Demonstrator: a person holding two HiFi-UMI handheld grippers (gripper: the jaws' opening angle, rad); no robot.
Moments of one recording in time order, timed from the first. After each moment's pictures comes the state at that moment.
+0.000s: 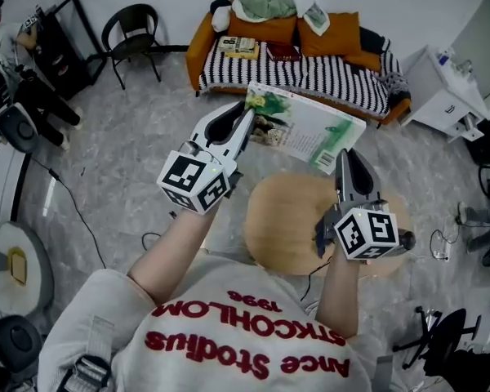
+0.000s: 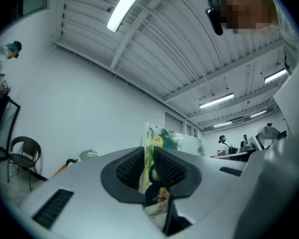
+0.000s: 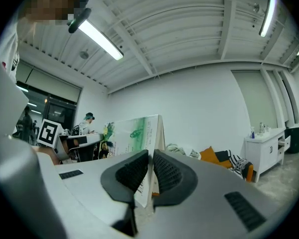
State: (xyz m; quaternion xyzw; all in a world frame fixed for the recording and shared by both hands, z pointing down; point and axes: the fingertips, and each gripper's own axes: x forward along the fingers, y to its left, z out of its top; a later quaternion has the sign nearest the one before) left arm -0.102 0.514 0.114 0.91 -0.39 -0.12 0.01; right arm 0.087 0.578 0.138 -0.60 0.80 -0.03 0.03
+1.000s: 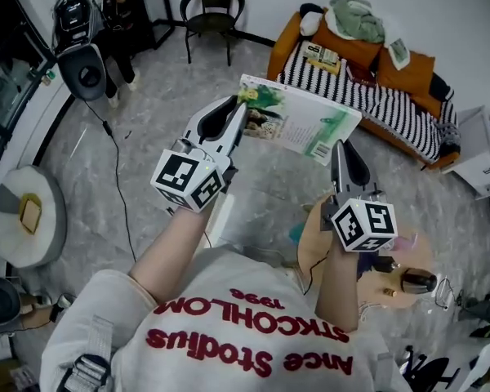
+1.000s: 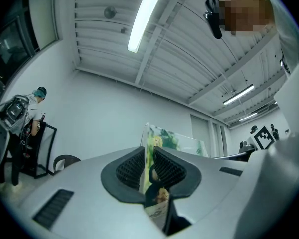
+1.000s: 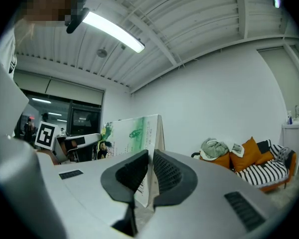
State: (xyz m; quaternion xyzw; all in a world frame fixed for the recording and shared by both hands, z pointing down) left arm -0.456 0.521 0.123 0.84 -0.52 -0.13 -0.01; right arm -0.256 0.520 0.150 -0.48 0.88 -0.04 0.02
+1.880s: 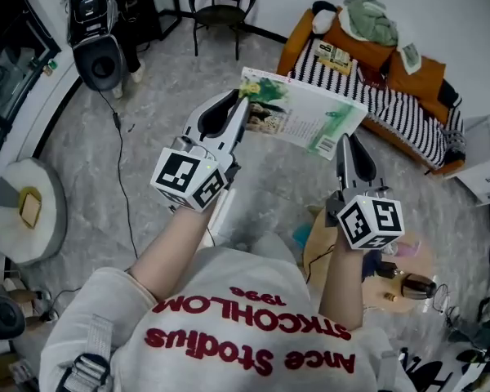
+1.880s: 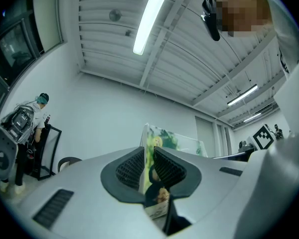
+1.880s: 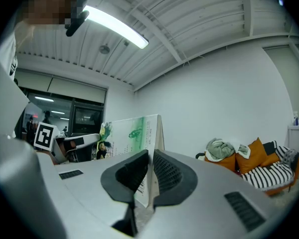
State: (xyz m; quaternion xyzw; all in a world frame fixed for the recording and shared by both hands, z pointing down) left arm -0.509 0.496 0.125 0.83 -0.54 -0.15 -0.02; right arm -0.309 0.484 0.148 -0.46 0.89 -0.04 0.02
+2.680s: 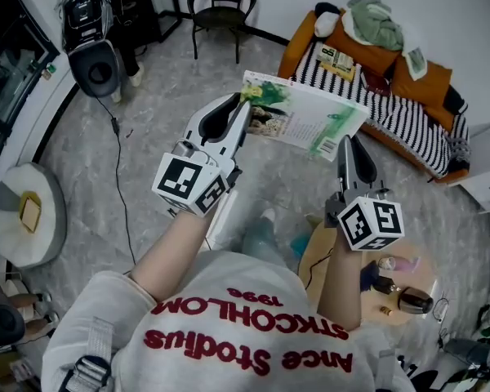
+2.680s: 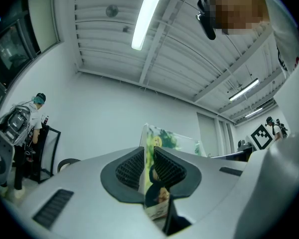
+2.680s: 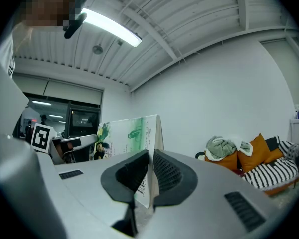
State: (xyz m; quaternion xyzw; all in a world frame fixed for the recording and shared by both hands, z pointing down) left arm -0.501 0.424 0.132 0.82 -0.55 -0.13 -0.03; right arm -0.303 0.403 0.158 -0.46 0.89 -0.05 0.03
